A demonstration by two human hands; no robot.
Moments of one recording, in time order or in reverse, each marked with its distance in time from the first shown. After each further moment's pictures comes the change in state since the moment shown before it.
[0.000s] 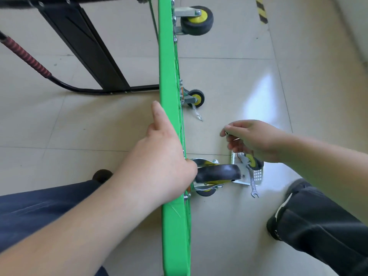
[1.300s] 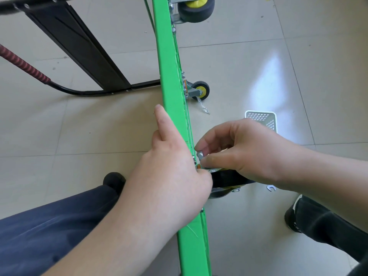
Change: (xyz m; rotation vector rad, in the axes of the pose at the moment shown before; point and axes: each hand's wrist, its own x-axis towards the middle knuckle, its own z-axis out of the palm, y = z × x) left_hand -0.005 0.004 -0.007 -0.053 -0.066 -0.032; right_hand -0.067 -0.043 0.062 -0.226 -0.148 -0.182
